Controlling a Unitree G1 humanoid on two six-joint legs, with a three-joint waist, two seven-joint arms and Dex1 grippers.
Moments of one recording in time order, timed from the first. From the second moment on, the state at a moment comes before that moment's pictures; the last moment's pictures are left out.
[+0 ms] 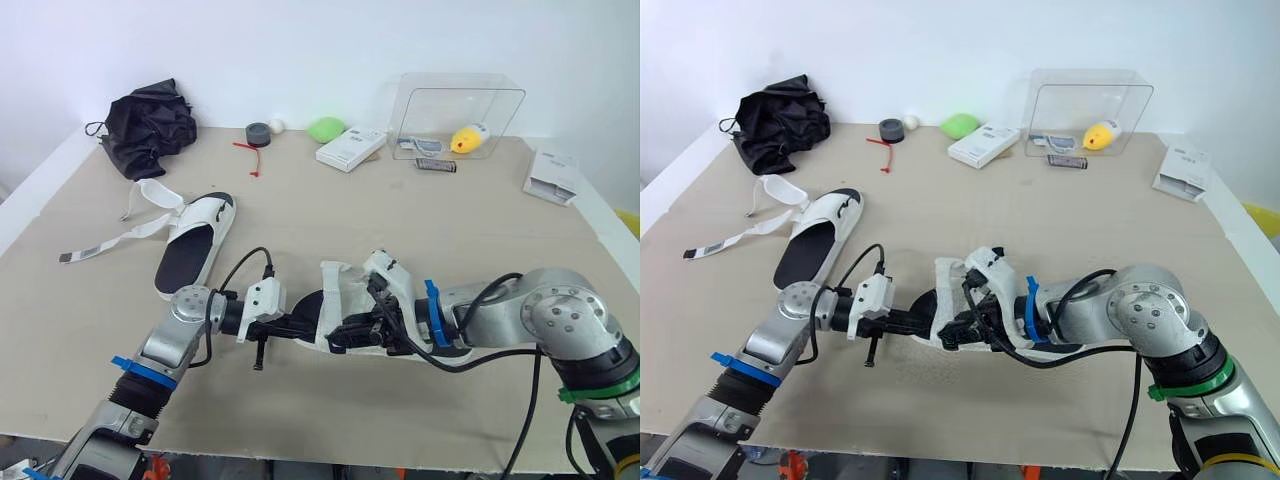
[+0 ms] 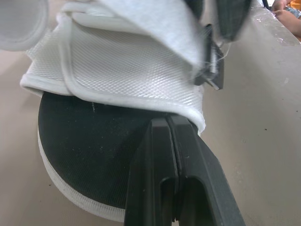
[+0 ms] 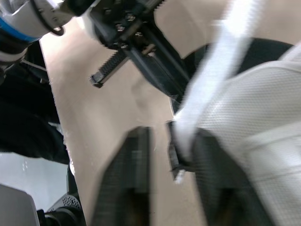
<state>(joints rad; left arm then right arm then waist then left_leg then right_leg) -0.41 0.44 -0.28 0.15 -0.22 0.07 -1.31 -0.62 -0.82 0.26 -0.42 1.48 1.31 0.11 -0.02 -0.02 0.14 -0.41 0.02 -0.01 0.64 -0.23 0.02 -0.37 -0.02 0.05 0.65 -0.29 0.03</state>
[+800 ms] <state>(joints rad) -0.43 0.44 -0.29 0.20 -0.22 0.06 -1.31 -0.20 -0.95 0.10 -0.60 1.62 1.19 0.07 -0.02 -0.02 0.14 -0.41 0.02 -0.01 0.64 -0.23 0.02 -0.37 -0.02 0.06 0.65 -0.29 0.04</state>
